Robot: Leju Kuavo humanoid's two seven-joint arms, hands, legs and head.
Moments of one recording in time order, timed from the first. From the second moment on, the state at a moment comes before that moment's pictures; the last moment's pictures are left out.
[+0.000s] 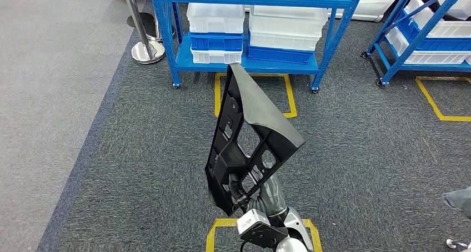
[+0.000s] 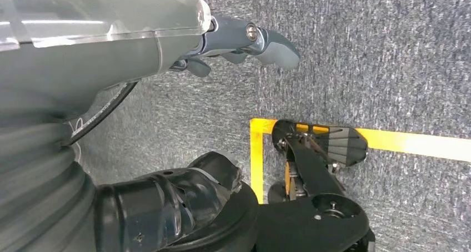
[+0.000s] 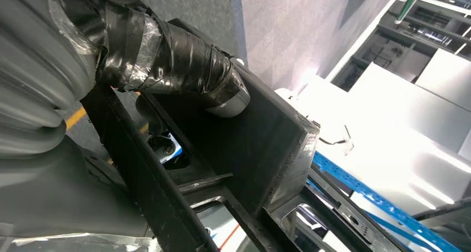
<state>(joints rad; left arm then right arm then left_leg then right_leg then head) -0.11 -0.16 1.21 -0.22 -1.00 0.07 0.01 -0.11 0.04 0.58 -1.59 0.23 -0.29 -0.49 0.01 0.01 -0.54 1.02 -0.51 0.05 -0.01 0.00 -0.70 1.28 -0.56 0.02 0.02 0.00</state>
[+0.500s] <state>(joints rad) -0.11 -0.15 1.20 -0.22 -1.00 0.07 0.01 -0.11 0.03 0.58 -1.61 0.23 -0.29 -0.49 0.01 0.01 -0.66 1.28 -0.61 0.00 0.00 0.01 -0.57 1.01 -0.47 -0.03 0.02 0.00</state>
